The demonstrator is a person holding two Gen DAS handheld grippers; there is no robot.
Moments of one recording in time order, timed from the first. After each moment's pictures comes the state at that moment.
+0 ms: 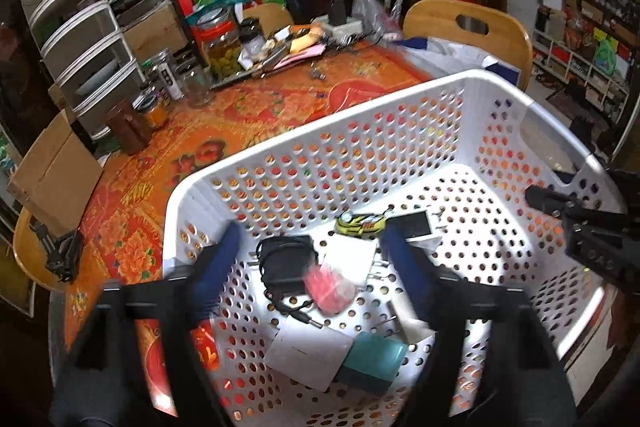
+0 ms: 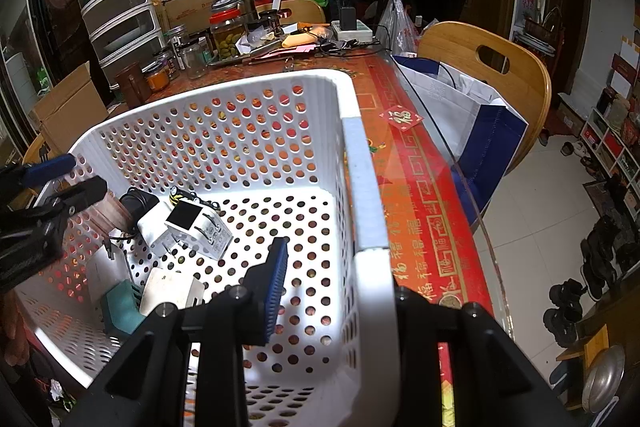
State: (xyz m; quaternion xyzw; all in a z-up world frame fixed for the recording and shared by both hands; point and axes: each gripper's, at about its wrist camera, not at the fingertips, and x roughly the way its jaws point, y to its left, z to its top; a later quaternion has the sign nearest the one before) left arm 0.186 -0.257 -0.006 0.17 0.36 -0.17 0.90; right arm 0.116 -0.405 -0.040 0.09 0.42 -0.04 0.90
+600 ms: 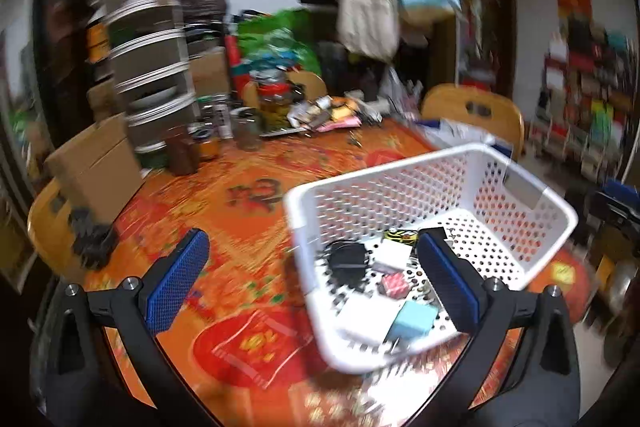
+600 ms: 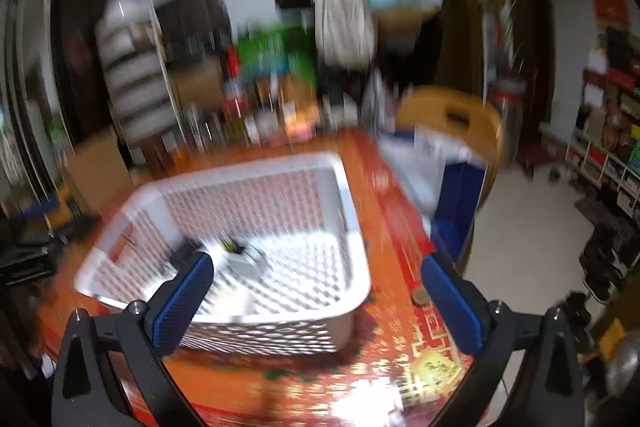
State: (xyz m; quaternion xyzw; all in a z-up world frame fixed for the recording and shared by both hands) left arm 0.099 -0.116 0.051 0.06 0.24 -0.16 0.96; right arm -0.003 -0.374 0.034 0.12 0.25 -0.08 0.96
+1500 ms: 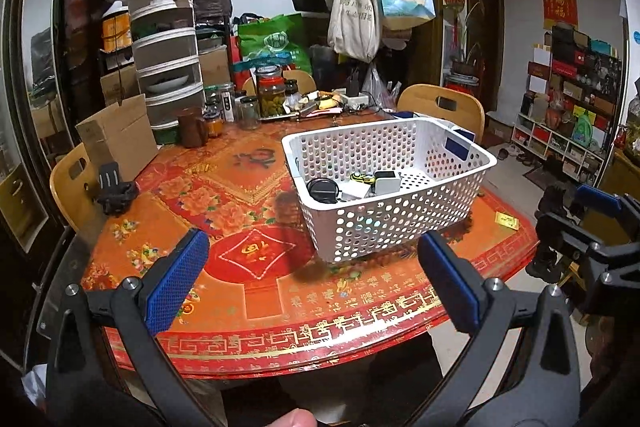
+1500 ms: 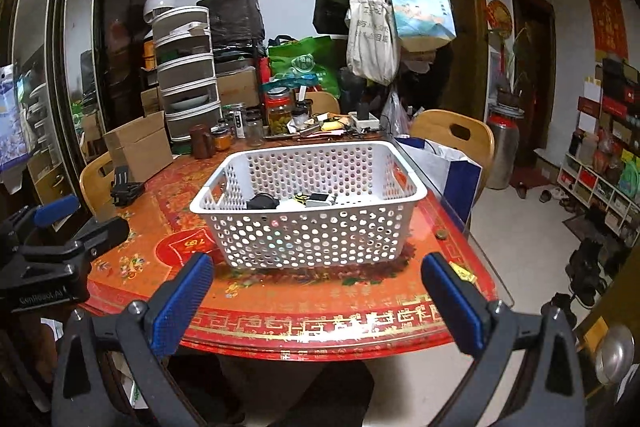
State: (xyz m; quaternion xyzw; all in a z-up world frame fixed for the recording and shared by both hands) left arm -0.052 -0.085 0.048 0.07 0.25 -0.18 0.95; right arm -0.121 -0.255 0.051 0.07 0.26 -0.07 0.96
